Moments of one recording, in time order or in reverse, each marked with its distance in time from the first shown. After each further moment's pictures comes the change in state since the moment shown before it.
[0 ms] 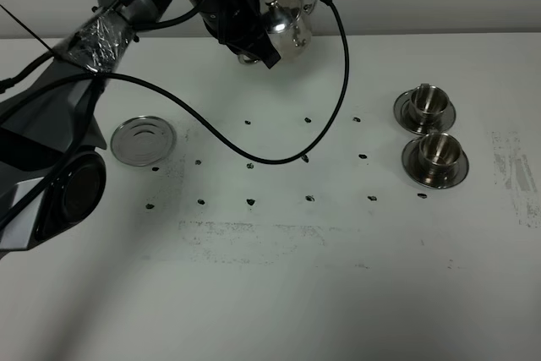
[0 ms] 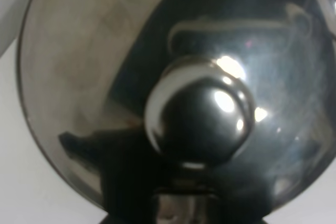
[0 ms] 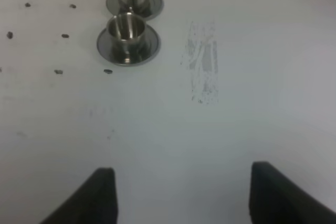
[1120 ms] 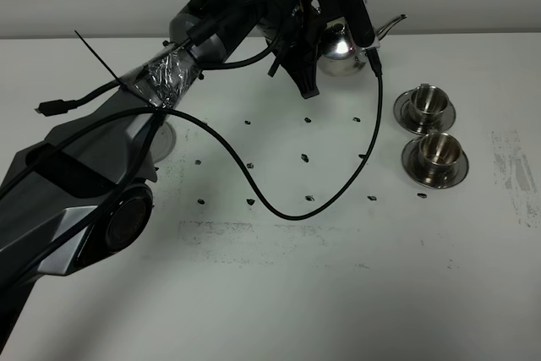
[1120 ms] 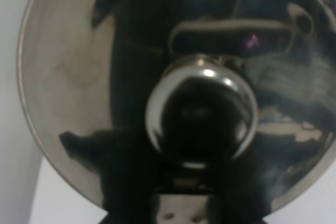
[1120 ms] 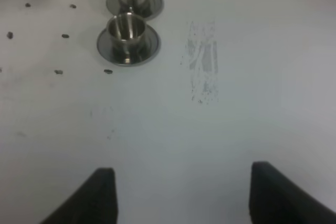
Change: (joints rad) left arm -0.145 0.056 -0.004 0.143 -0.190 0.264; right arm 0.000 0.000 0.000 0.000 0.000 0.000
